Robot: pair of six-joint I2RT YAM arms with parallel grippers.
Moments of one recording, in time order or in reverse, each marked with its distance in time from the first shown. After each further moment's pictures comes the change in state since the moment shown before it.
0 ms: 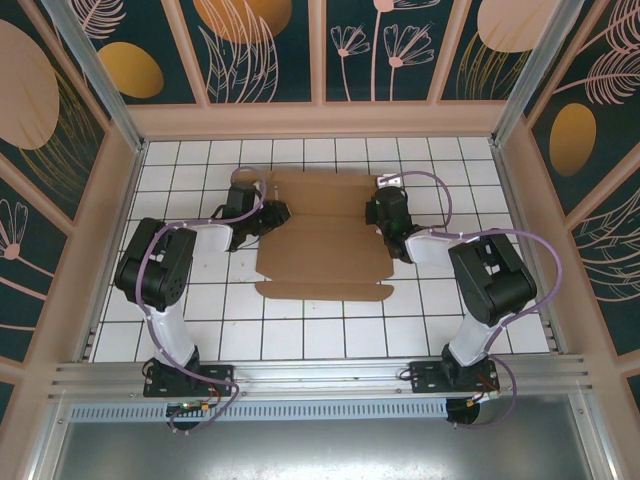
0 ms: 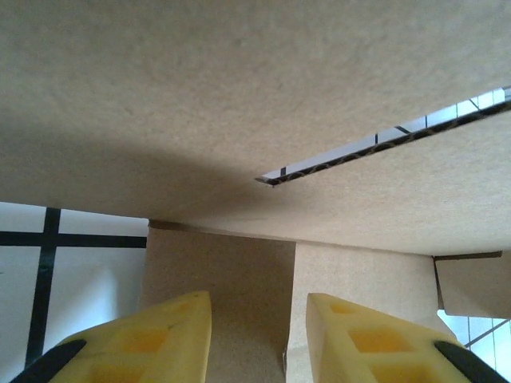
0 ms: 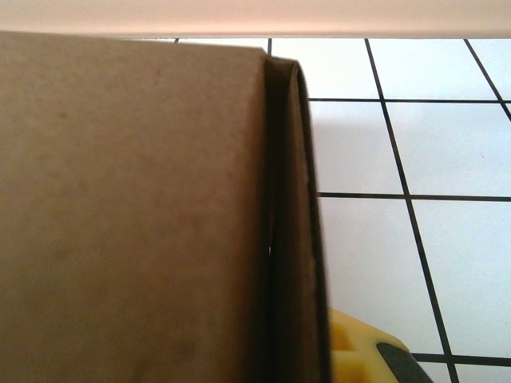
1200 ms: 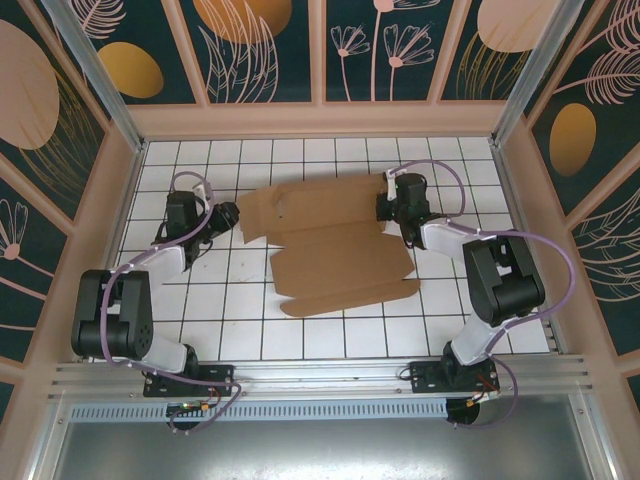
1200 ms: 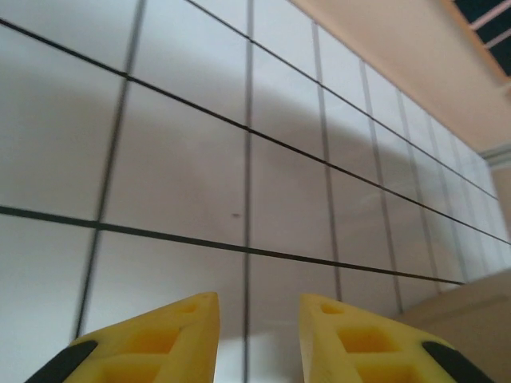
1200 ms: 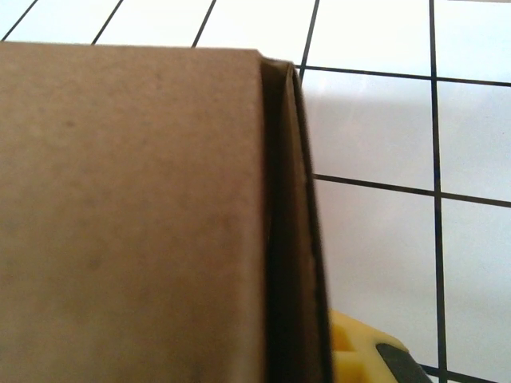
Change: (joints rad) left arm 0.275 -0.373 -0.255 0.011 0.092 0.184; right arm -0.143 -0.024 0.077 -0.187 -0.317 -0.104
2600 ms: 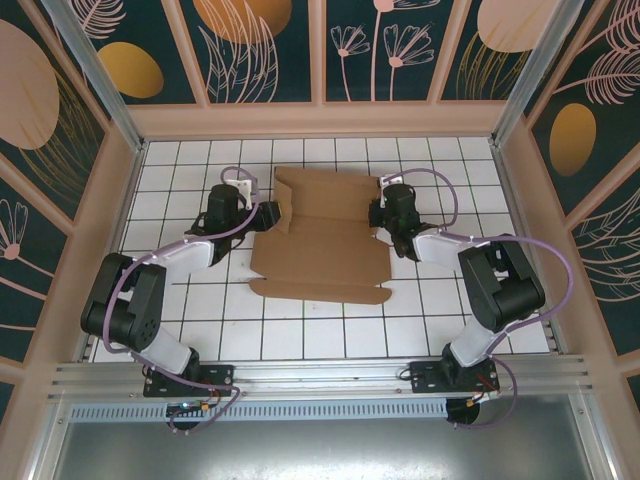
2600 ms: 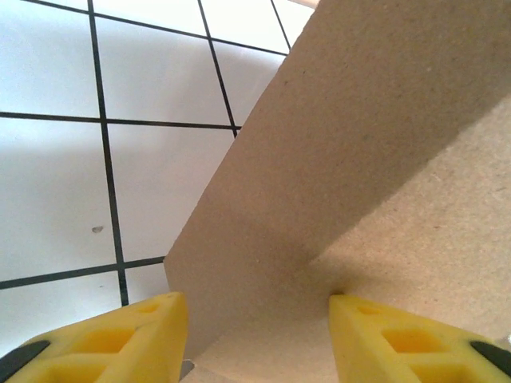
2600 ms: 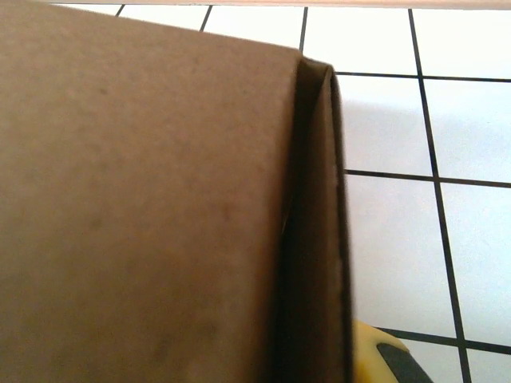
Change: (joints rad) left arm -0.263 0.081 0.108 -0.017 -0.163 0.182; right arm 0.101 -0.032 -0.080 0.094 0.165 0.069
